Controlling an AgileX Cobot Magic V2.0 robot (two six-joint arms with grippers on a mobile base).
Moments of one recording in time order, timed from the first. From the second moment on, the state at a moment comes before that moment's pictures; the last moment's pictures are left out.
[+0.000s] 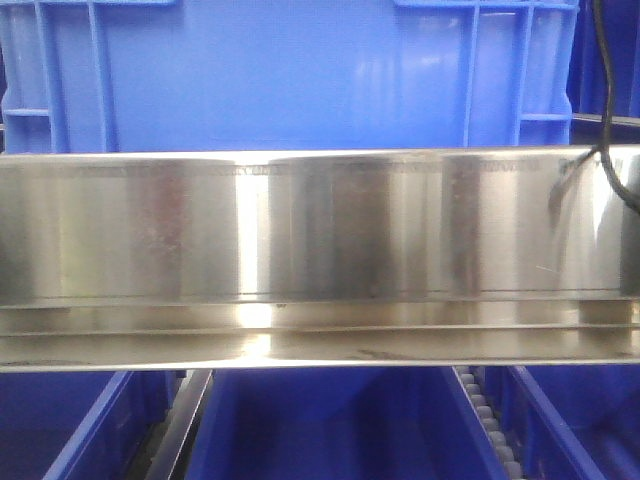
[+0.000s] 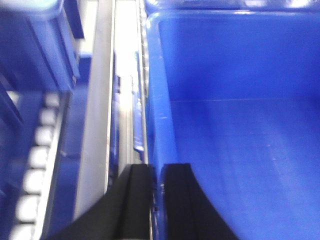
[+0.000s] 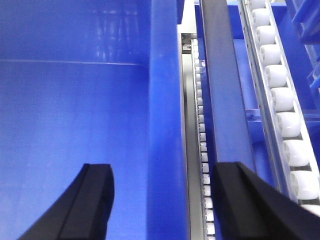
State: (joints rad) left arm -0.32 1.83 -2.16 0.28 1.12 -0.31; right arm 0.55 1.98 -2.14 -0.20 1.13 0.35
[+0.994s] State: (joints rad) left arm -0.37 1.97 -2.16 0.40 1.22 -0.43; right arm 0.55 1.98 -2.14 -0.20 1.13 0.35
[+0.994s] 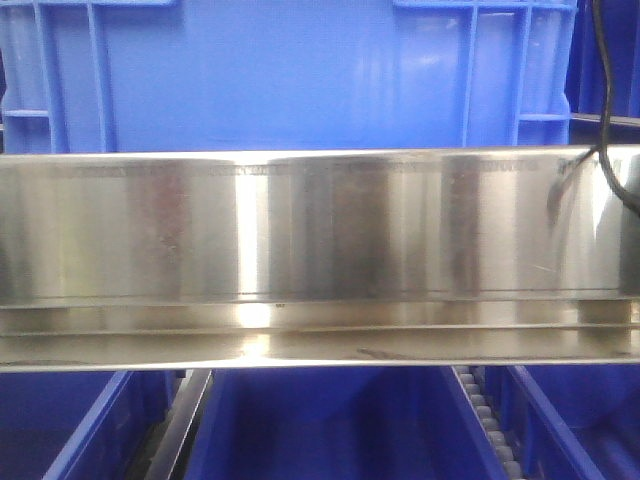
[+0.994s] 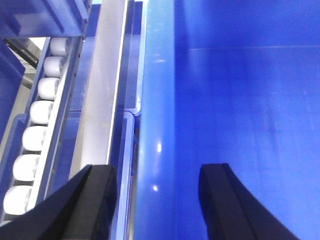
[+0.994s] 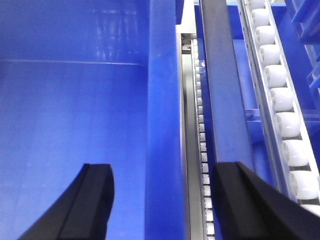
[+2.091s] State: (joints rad) left arm -0.37 1.97 -2.16 0.38 1.23 -0.44; right arm 0.55 1.98 -2.14 -0.20 1.13 0.36
